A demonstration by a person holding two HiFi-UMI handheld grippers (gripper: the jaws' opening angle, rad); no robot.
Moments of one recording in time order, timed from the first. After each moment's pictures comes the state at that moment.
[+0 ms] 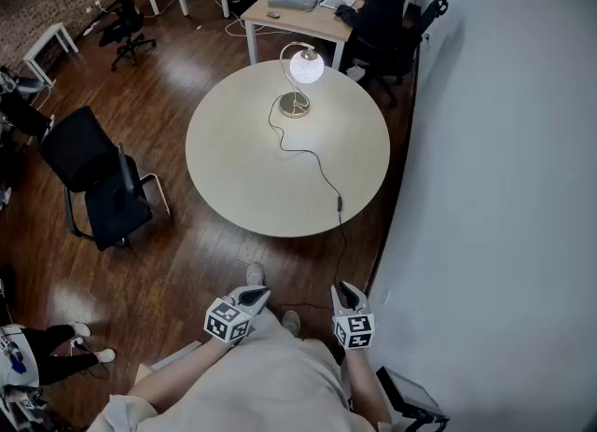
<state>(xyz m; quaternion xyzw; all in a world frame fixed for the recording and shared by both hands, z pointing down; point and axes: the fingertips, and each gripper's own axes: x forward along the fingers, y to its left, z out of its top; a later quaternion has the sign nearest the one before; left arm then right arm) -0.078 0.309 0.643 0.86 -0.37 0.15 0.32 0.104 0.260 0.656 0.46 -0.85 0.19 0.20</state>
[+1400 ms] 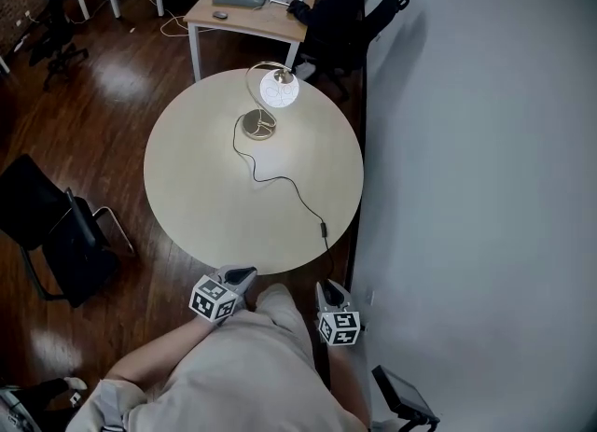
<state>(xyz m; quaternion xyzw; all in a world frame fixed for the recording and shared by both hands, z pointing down) -0.176 0.094 0.641 0.91 -0.25 0.15 0.30 0.011 0.130 0.650 0.56 -0.77 0.22 0.21</state>
